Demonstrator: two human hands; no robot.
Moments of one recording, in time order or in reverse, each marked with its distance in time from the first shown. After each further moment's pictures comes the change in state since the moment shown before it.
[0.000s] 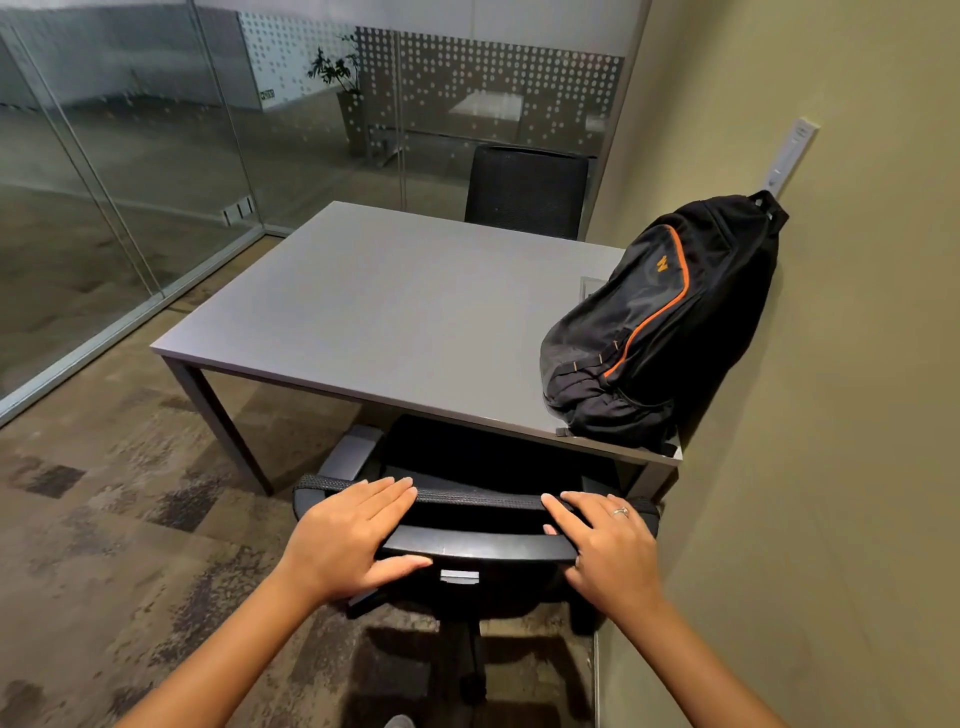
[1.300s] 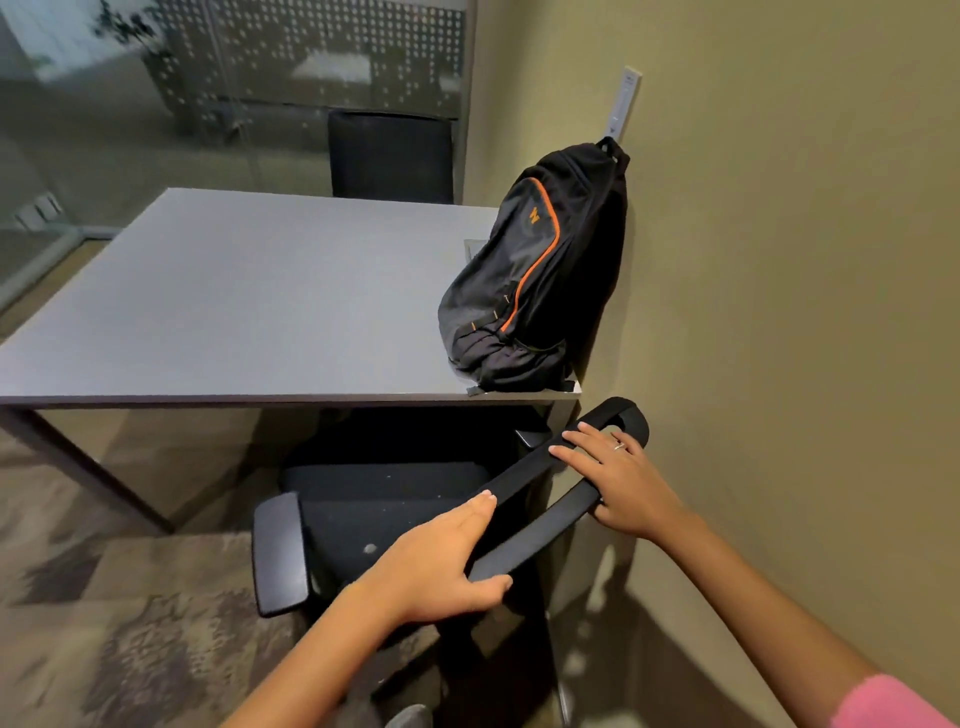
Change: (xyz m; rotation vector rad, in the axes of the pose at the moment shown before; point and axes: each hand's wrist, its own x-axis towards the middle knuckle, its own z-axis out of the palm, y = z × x) left_hand 0.056 0.138 -0.032 -0.665 -0.672 -0.059; right_hand -0.019 0.073 -0.062 -0.123 -0.565 0.081
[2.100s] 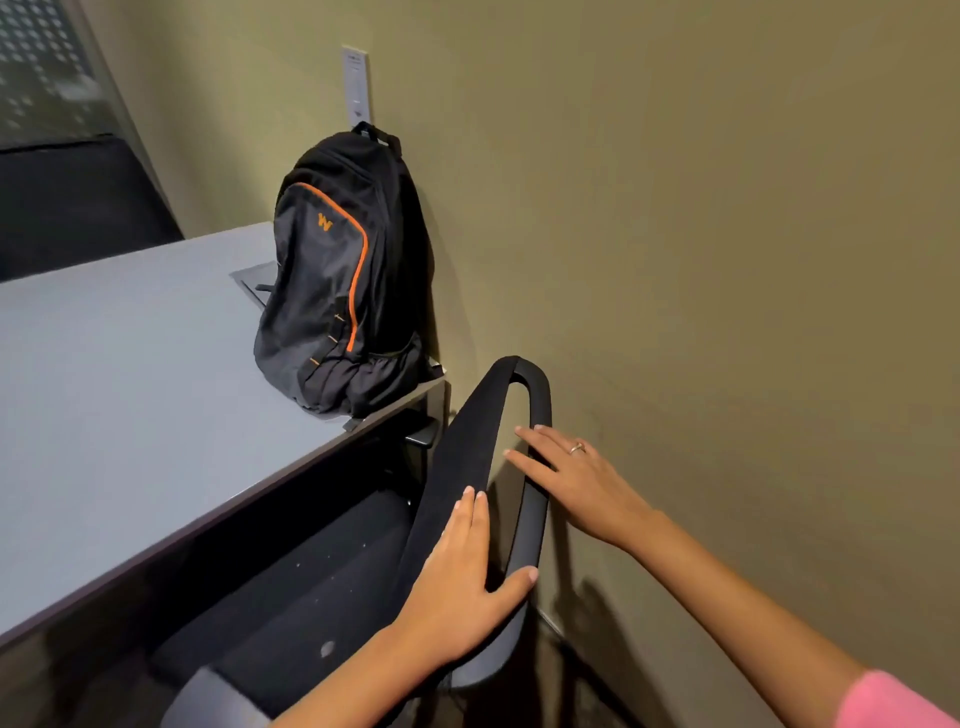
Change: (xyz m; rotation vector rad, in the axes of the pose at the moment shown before) left_hand 0.040 -0.045 -0.012 -0.107 -0.283 0.404; right_hand -0.049 -0.115 -0.007 -0.062 0.067 0.585
